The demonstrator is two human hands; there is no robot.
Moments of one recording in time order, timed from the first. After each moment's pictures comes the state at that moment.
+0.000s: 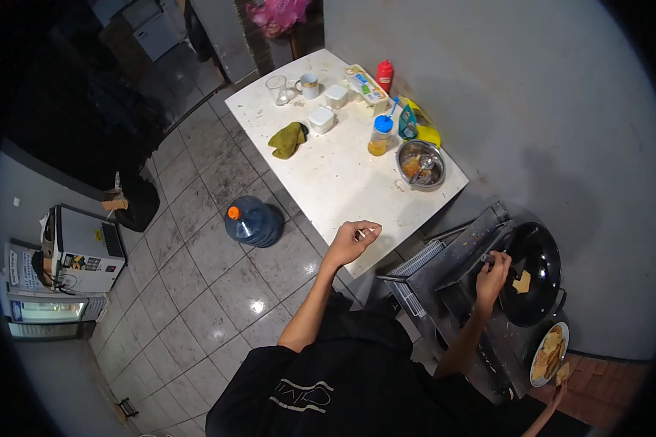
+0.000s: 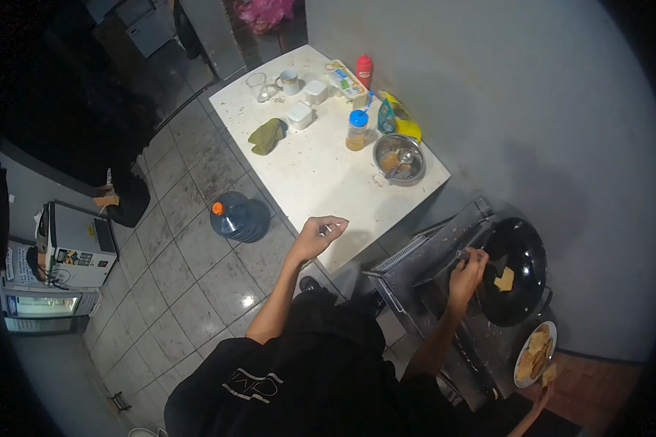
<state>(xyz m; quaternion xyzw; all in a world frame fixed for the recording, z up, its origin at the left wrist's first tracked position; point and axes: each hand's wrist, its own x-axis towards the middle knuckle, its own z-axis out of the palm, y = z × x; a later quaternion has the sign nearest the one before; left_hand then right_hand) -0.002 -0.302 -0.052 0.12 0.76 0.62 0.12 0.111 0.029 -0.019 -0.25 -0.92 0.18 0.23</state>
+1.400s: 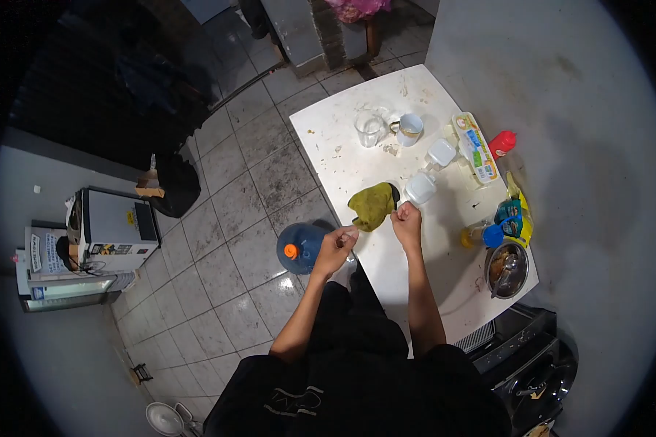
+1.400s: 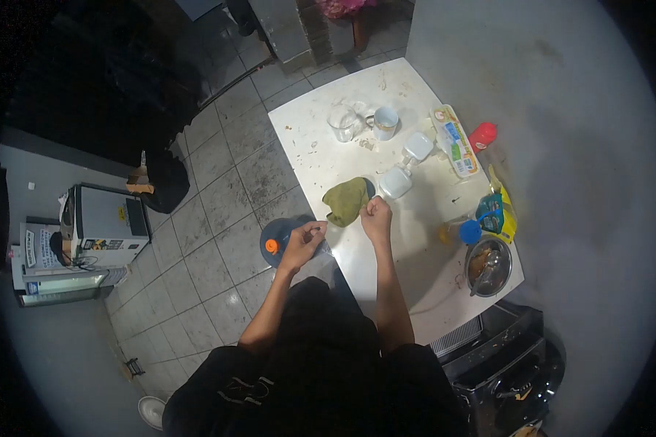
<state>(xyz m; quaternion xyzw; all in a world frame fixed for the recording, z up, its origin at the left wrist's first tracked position) -0.235 -0.534 -0.108 -0.14 0.74 0.65 0.11 -0.323 -0.346 -0.165 -0.05 -0.79 0.61 0.00</state>
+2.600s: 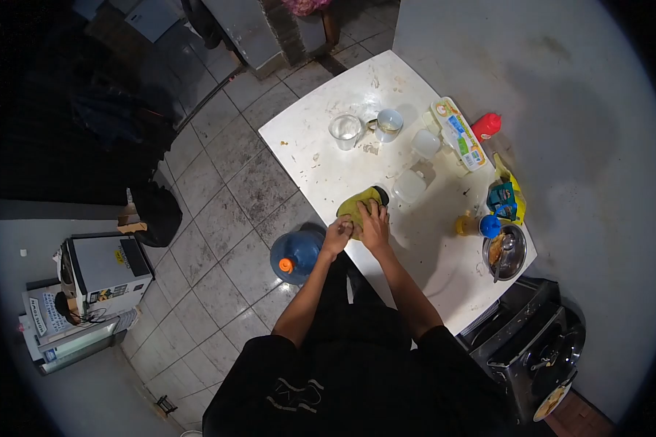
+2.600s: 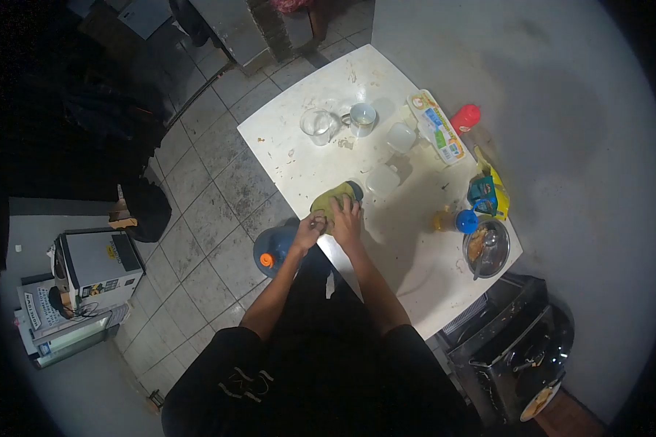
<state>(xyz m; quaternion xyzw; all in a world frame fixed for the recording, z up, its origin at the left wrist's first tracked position) -0.301 -0.546 -0.249 -0.14 0.68 0.69 0.22 -0.320 -0.404 -0.198 0.06 -0.97 0.24 -0.04</state>
